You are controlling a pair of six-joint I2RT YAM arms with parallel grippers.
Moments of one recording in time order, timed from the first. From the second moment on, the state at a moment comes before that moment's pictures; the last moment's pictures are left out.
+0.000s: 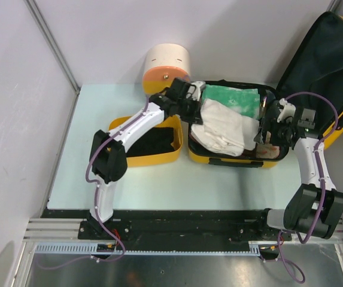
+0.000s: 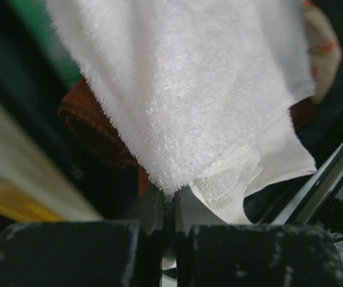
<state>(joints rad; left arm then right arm) -0.68 2.07 1.95 -0.60 0.34 -0.26 -0.26 1.30 1.06 -0.64 -0.41 -0.12</state>
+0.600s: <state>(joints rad) -0.59 2.11 1.91 -0.62 0.42 -0.27 -0.20 1.49 1.06 -0.48 -0.57 0.10</state>
